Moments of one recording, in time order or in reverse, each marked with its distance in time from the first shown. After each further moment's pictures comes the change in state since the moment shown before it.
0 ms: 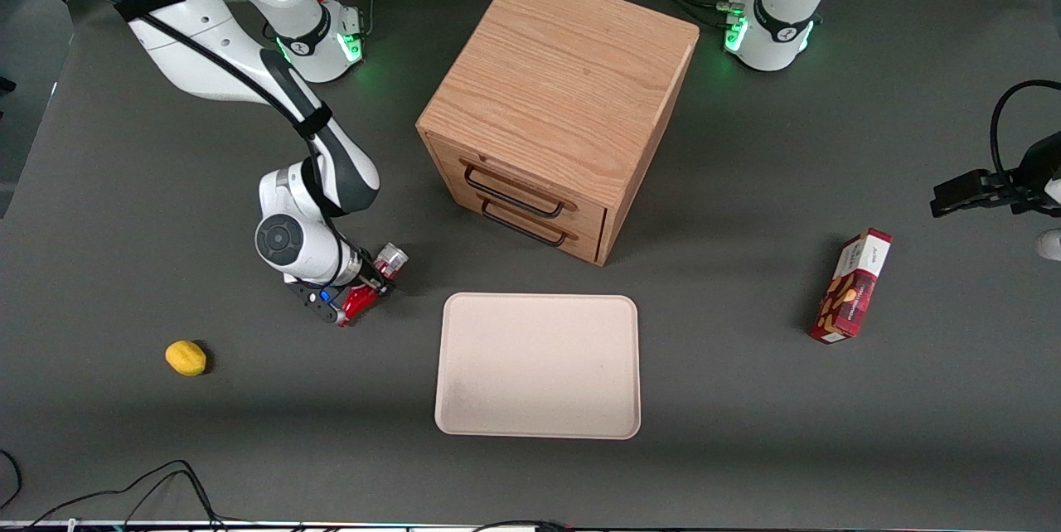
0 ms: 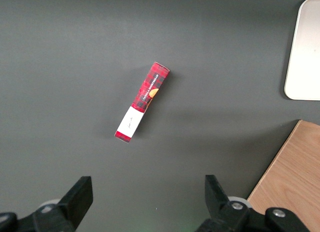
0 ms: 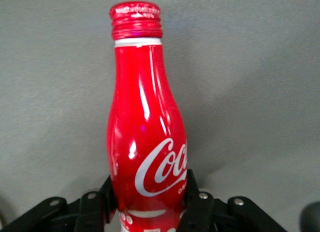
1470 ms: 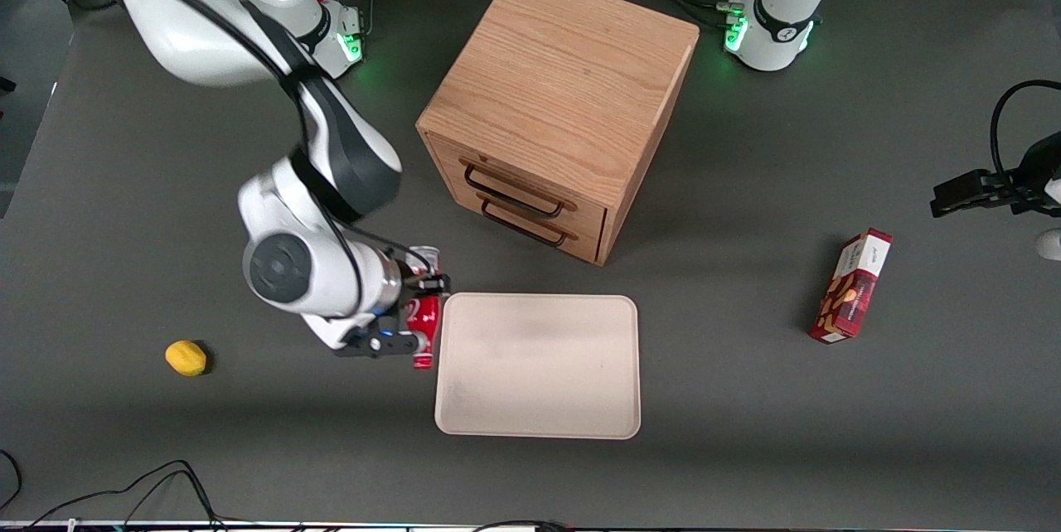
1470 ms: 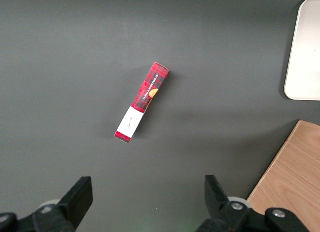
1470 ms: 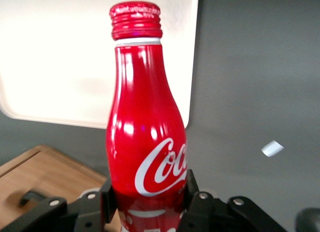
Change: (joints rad) arm 0.053 0.269 0.169 0.822 -0.018 -0.599 -0.527
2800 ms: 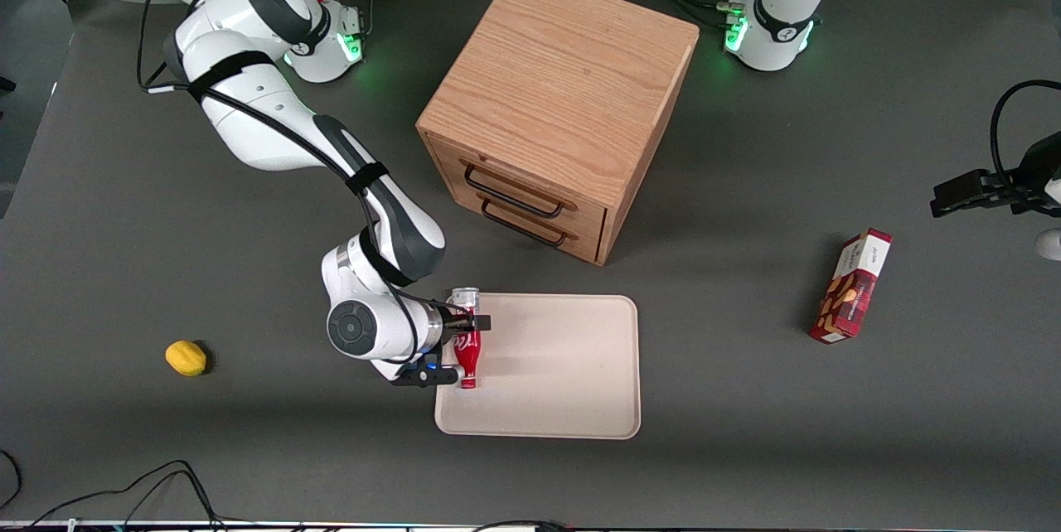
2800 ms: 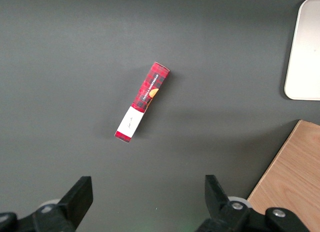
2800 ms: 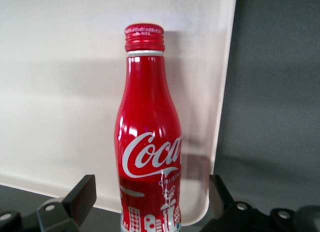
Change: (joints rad) arm 0.014 0.227 0.003 0.062 -0.011 0.209 -0.051
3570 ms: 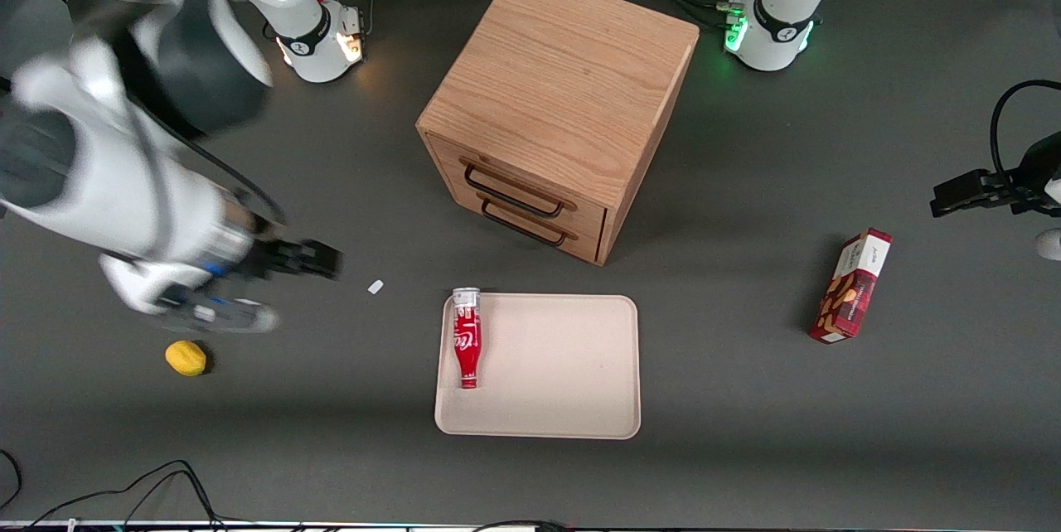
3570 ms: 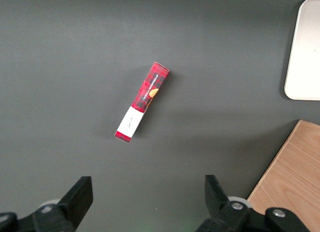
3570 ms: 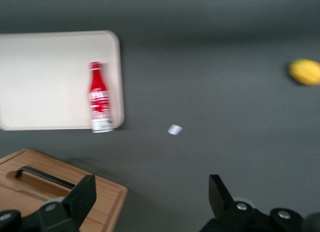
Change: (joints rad) arm -0.058 -0.587 -0.184 0.064 -0.031 -0.594 0.000
